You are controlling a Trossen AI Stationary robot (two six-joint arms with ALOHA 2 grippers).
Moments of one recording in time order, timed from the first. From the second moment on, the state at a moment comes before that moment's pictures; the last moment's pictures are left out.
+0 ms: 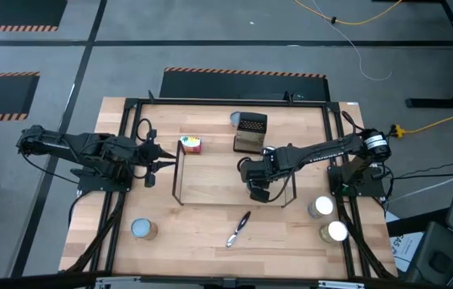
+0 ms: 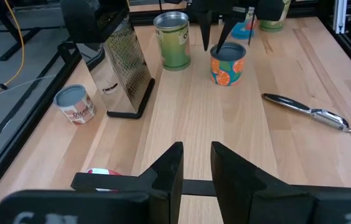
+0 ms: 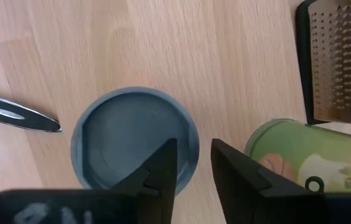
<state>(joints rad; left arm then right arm) -0.16 0.62 0.65 -0.48 -0.27 -0.05 0.15 1.74 1.36 -0.98 0.17 0.36</state>
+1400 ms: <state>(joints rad) -0.16 0.62 0.65 -0.49 -0.27 -0.05 0.15 1.86 1.51 -0.99 0.10 -0.27</state>
